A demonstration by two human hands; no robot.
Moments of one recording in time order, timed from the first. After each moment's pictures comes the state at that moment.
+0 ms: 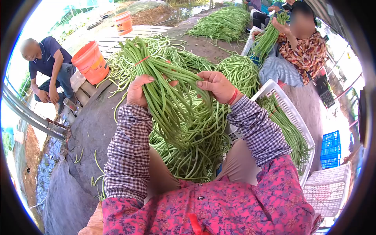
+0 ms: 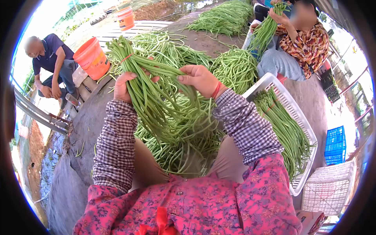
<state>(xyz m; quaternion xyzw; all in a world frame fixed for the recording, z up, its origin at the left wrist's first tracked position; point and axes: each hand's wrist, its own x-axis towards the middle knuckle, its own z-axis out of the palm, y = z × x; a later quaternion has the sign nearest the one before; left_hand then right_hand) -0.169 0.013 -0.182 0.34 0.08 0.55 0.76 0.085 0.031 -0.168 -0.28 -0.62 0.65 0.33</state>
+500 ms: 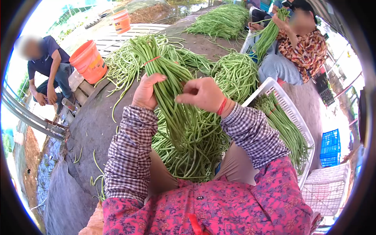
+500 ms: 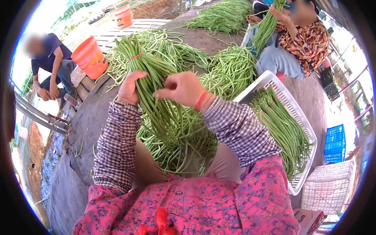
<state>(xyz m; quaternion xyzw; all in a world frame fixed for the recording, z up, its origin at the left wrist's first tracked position) -0.147 0.019 -0.185 0.35 0.16 0.54 0.74 0.053 -0.001 -0.157 -0.42 -0.81 0.28 0.29</state>
